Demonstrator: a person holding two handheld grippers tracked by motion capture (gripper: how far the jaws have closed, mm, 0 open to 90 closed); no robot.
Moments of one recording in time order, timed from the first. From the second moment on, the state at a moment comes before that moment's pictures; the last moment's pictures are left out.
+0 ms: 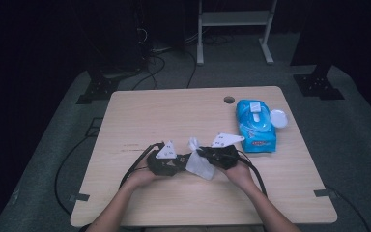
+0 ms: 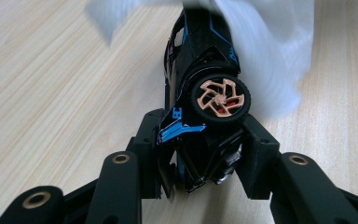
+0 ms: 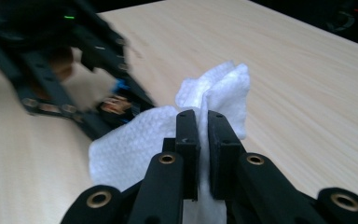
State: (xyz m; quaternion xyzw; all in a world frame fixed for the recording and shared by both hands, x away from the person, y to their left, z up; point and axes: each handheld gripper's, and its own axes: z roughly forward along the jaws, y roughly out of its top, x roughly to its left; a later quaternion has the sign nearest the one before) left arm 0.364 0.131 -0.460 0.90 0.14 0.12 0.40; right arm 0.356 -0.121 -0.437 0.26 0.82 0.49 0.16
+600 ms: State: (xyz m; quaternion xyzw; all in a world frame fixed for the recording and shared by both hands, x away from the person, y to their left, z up) left arm 0.364 0.128 -0.460 0.90 0.13 0.13 0.40; right arm 0.350 -0.094 -0.434 0.23 0.83 0.50 0.14
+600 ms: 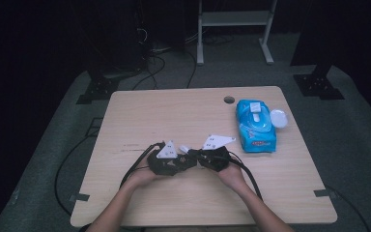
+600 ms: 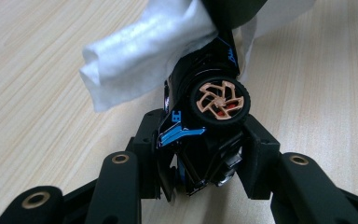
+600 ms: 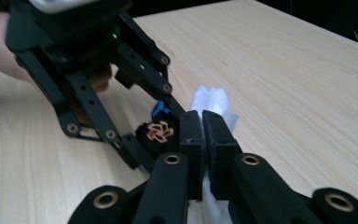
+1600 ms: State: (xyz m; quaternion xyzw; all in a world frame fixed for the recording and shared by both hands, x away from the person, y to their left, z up) left arm 0.366 0.125 -0.459 0.90 0.14 0.12 0.40; right arm 0.354 -0.148 -0.430 0.27 0.81 0.50 0.16
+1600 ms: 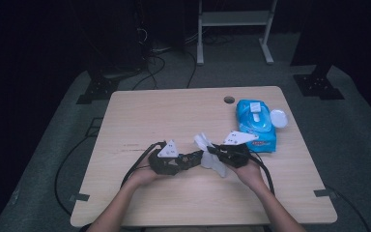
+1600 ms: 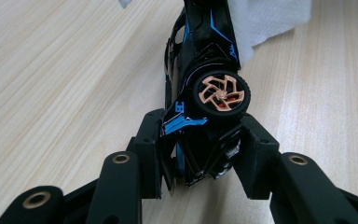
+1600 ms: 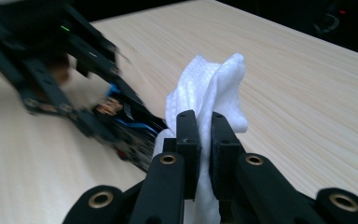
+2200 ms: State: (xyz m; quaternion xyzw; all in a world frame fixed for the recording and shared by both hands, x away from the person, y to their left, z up) left arm 0.366 0.126 -0.459 0.90 0.14 0.12 0.40; right arm 0.366 -0.172 -0.438 0.32 0.79 0.50 0.15
